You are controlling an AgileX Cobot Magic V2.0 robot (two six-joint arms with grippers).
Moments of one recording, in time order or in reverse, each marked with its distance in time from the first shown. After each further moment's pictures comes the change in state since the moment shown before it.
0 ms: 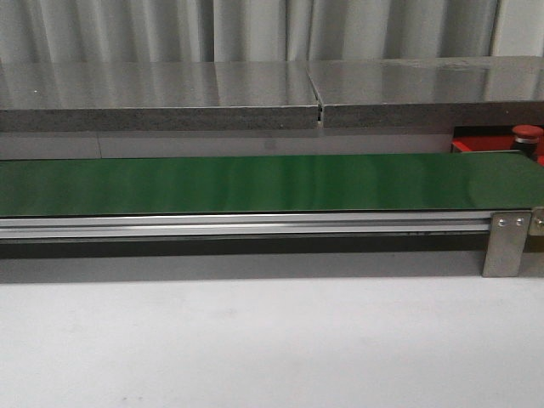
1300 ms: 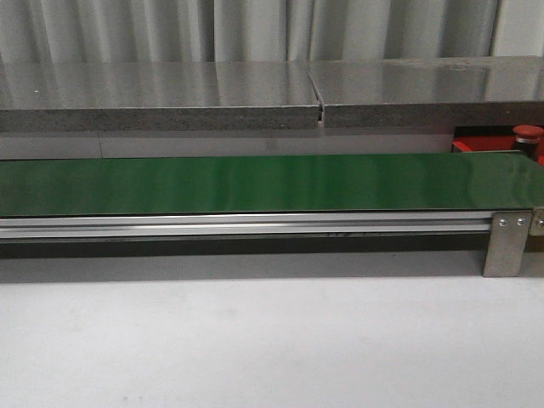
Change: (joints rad) left arm -0.201 -0.315 0.561 -0.035 -0.215 0.074; right arm 0.000 0.000 0.000 0.000 0.000 0.000
